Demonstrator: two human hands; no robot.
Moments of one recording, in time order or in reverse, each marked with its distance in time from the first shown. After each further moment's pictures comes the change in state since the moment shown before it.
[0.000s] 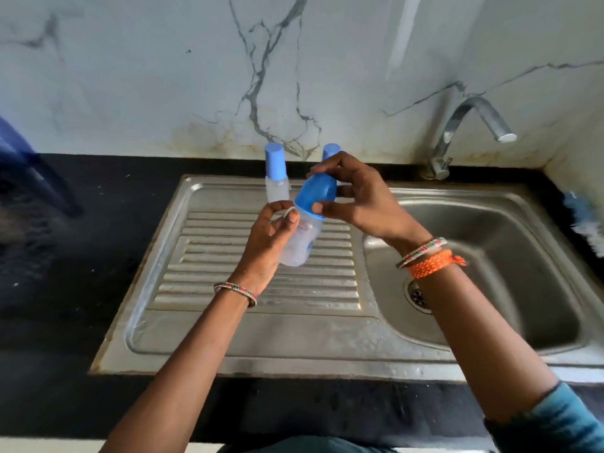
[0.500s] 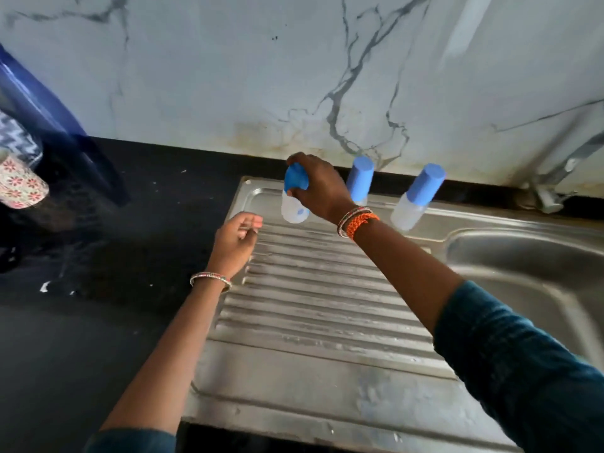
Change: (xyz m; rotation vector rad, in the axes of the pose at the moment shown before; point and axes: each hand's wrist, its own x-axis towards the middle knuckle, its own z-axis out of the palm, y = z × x) left_hand 0.084 -0.030 -0.225 0.726 0.251 -0.017; right_hand 0.204 0.103 0.152 -0.663 -0.054 0.011
